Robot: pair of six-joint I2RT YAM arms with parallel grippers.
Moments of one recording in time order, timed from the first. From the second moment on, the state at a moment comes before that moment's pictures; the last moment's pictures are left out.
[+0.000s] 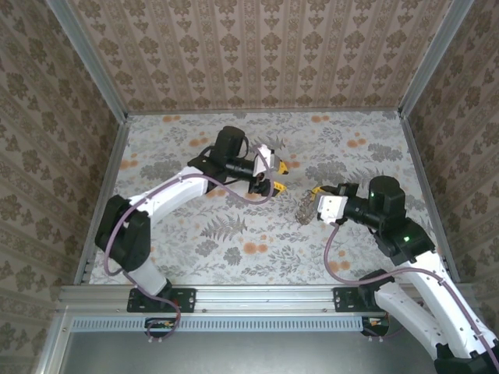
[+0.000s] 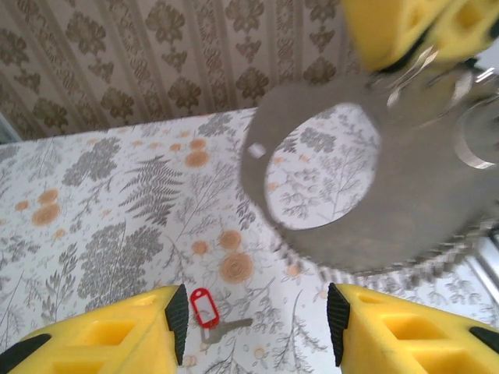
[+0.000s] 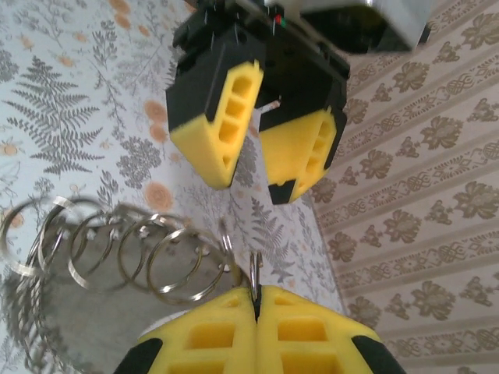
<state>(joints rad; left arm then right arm) -0.69 1.66 1.25 -0.15 0.95 0.59 0.34 0.66 0.76 -0.46 -0.43 -1.07</state>
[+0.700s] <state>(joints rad) -0.82 1.94 1.39 -0.12 0.59 0.38 0.13 0.76 0.74 -0.08 0.07 -0.40</state>
